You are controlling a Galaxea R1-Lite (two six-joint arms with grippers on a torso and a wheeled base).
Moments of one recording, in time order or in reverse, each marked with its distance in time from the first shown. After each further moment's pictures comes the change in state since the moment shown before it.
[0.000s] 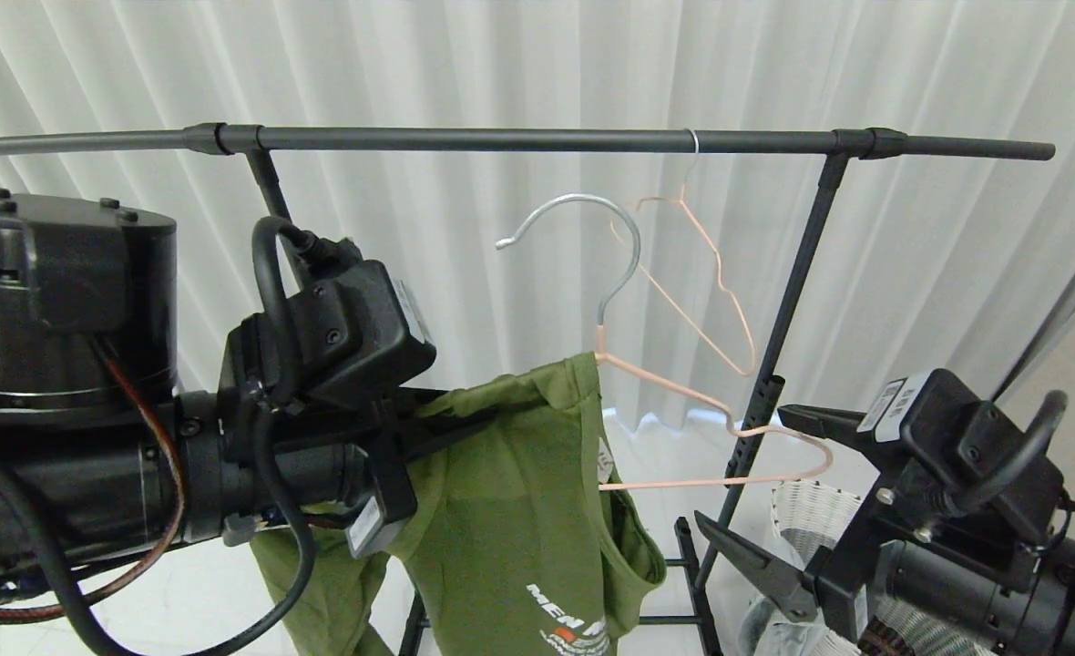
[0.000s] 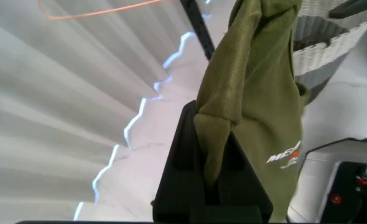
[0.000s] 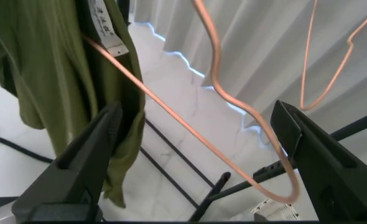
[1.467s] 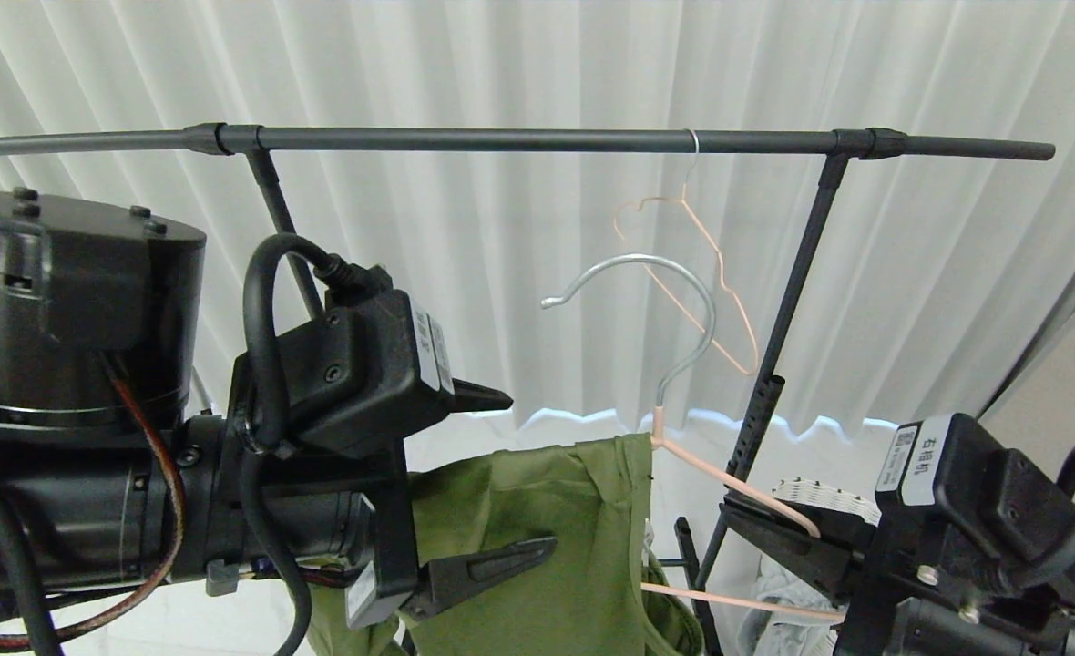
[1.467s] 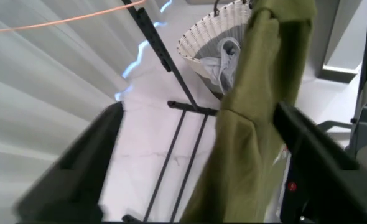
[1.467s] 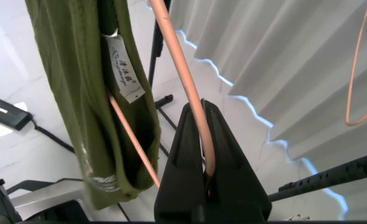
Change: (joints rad) left arm -0.066 0.000 -0.042 0.126 -0.151 -0.010; right arm 0.069 -0.023 0.028 0.005 0.078 0.025
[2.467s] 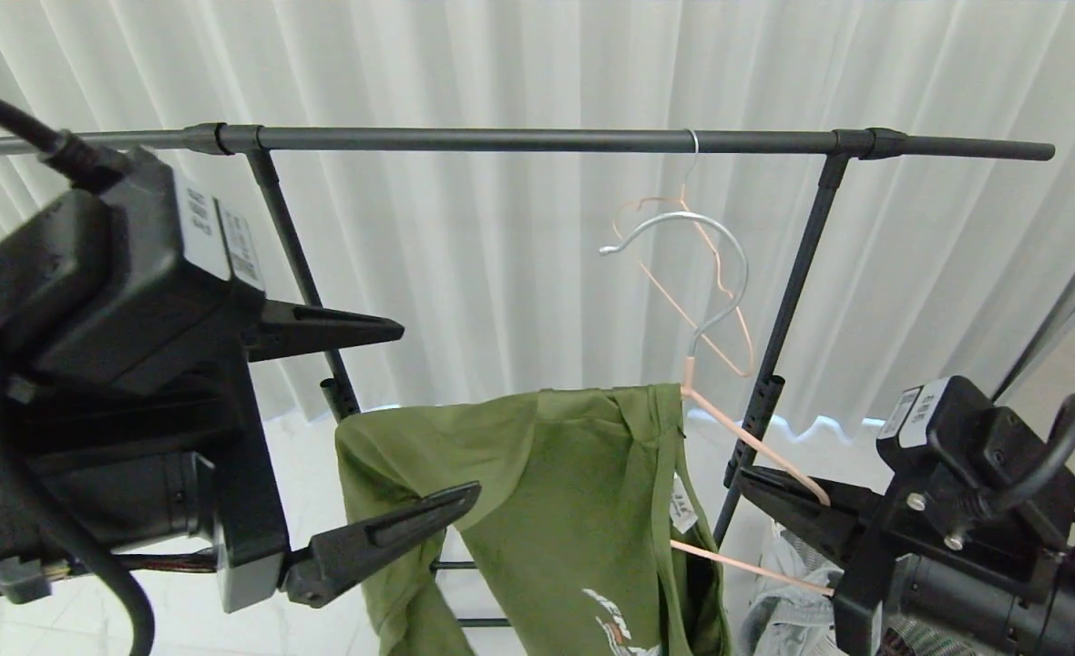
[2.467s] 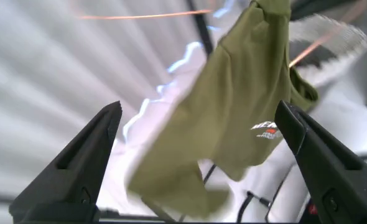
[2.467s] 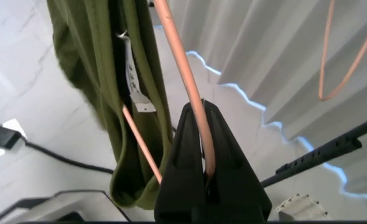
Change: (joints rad) left arm -0.008 -0.162 -0.031 0.074 0.190 -0.076; right arm -0.075 0.000 -0.001 0.002 -0.004 0.046
